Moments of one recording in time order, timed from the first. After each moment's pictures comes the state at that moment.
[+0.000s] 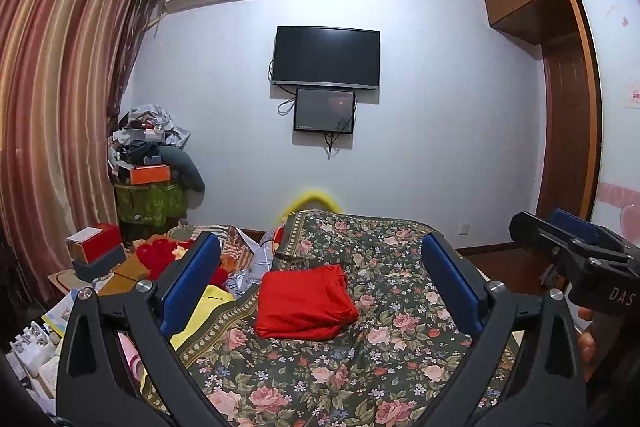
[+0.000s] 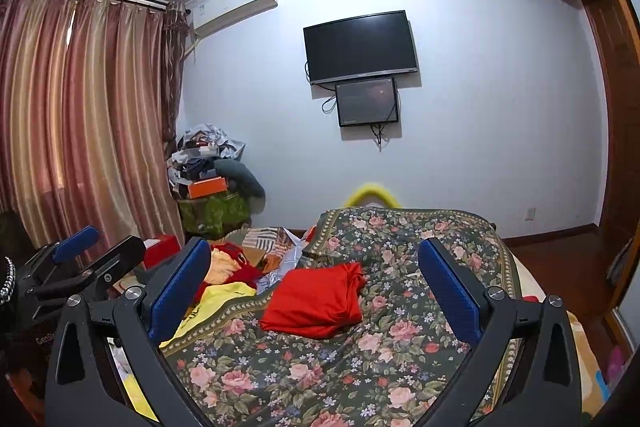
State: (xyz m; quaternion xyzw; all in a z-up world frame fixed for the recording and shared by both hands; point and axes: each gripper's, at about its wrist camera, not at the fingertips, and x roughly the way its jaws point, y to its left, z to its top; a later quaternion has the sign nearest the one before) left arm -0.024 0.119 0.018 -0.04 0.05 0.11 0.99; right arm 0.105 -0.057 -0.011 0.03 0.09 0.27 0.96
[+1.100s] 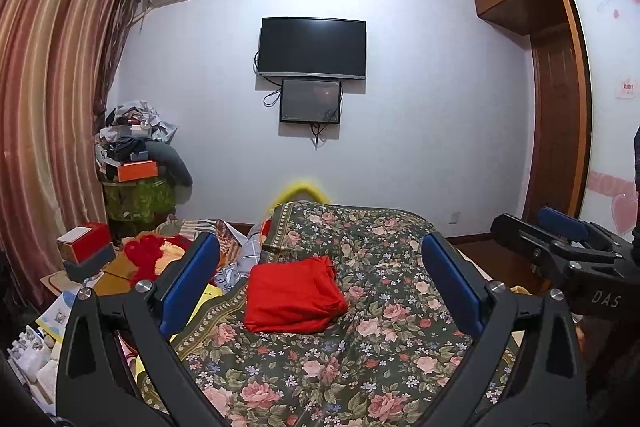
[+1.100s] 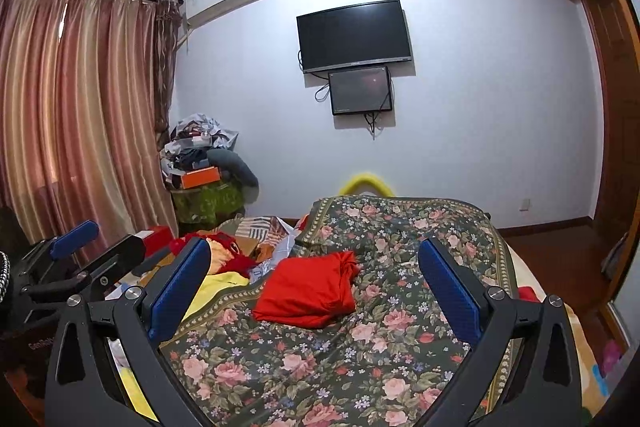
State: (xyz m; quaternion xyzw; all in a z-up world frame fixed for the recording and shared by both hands) left arm -0.021 0.123 0.016 -0.03 0.07 0.08 0.99; right arm 0.110 -0.059 -0.013 0.02 0.11 0.25 0.96
